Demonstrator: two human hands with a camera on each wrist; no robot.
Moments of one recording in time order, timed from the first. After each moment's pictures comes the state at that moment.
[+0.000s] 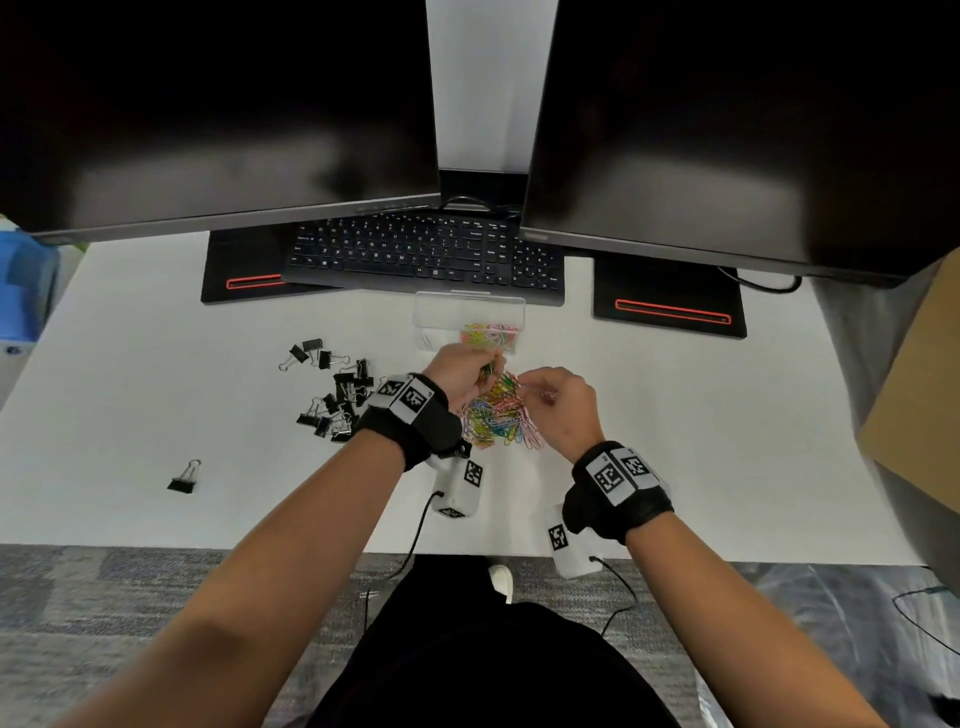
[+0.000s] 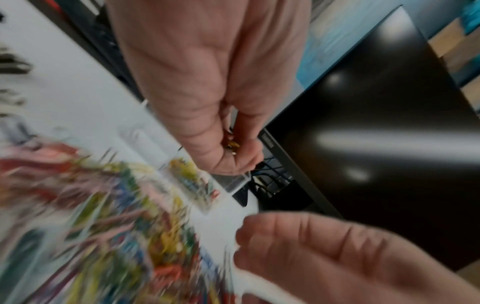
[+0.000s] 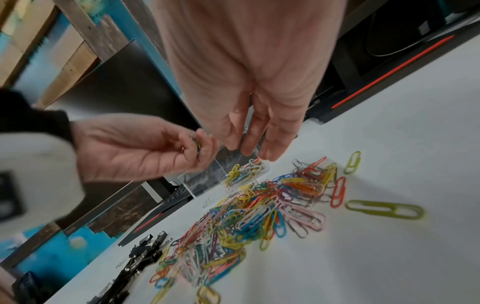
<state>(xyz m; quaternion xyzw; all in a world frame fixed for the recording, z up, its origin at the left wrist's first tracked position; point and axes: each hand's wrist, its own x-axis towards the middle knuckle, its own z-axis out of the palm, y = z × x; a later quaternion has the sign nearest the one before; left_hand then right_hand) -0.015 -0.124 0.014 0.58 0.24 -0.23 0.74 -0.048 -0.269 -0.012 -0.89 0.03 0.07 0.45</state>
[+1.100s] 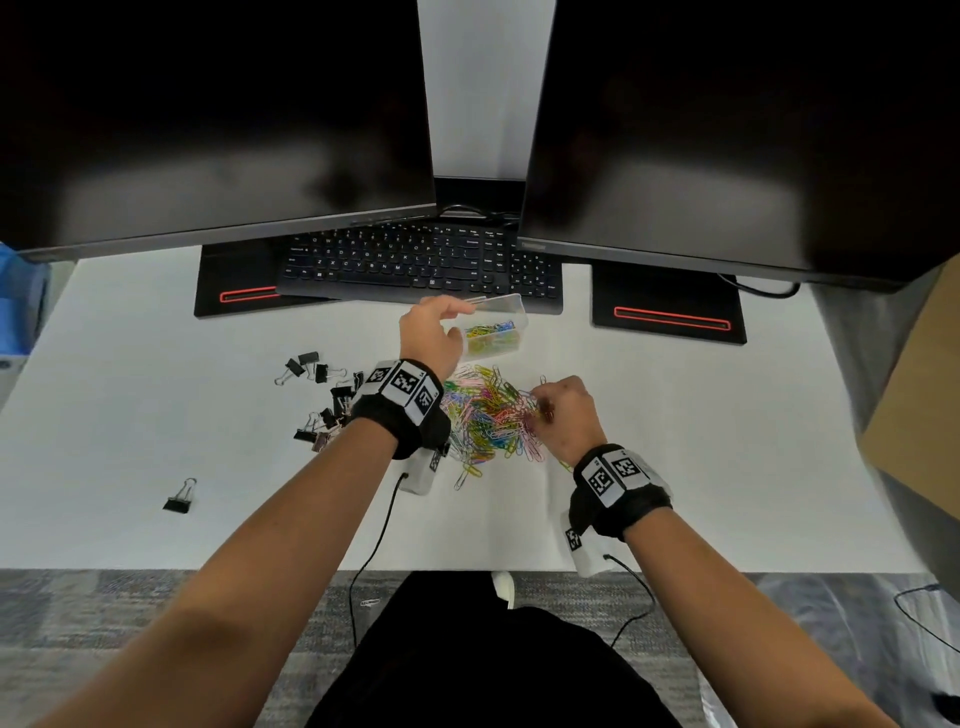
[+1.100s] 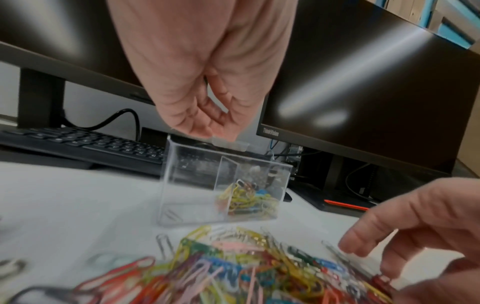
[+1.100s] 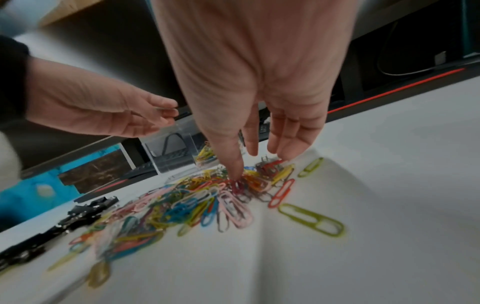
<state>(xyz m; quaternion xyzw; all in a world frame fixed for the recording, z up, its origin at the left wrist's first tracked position) 0.023 -0.092 0.011 0.89 0.07 0.04 0.45 -0.033 -0.283 -0.034 -0.94 -0.02 0.13 0.30</state>
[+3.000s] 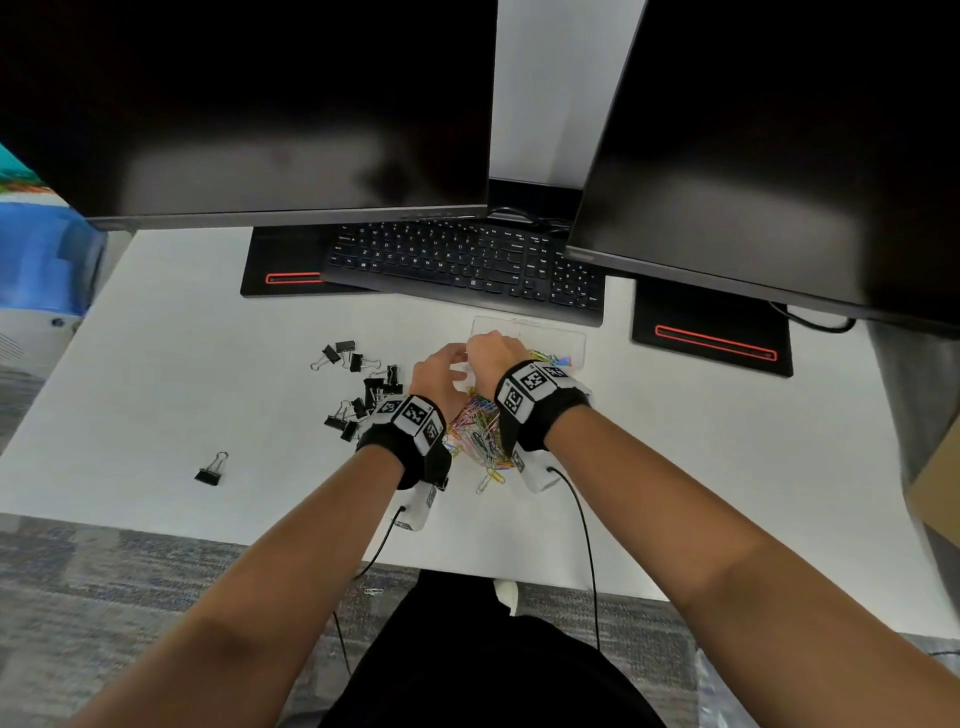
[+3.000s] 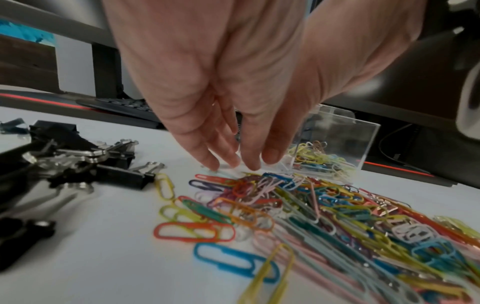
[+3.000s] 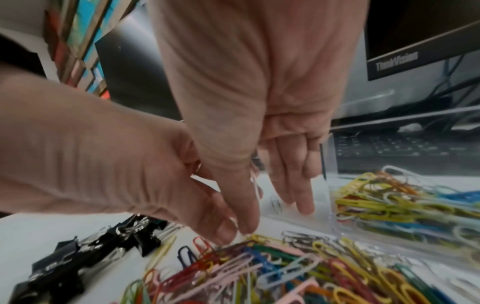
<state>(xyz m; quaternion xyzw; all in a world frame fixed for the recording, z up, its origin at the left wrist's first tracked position) -0.008 -0.060 -0.035 0.89 0.12 -0.11 0.43 0.032 -0.155 0.021 -0.95 -0.23 0.23 0.00</state>
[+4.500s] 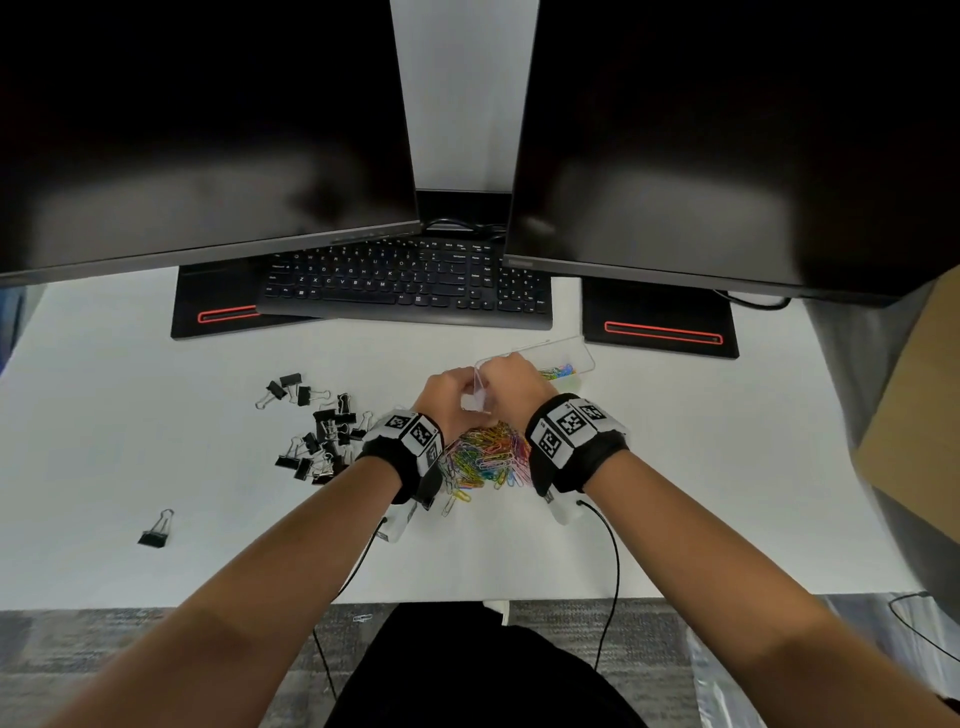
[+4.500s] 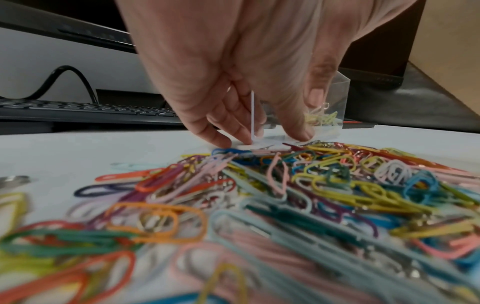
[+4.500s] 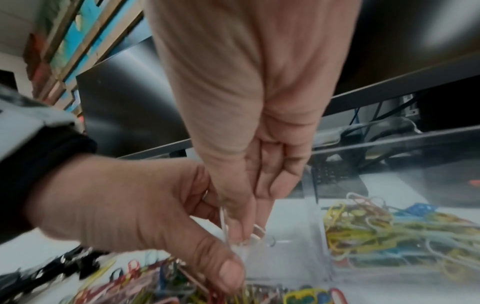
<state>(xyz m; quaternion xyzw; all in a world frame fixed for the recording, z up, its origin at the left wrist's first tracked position) 0.009 -0.111 -0.039 0.91 -0.02 -0.16 0.39 0.029 -0.232 0.017 -0.95 -0.19 0.22 0.11</state>
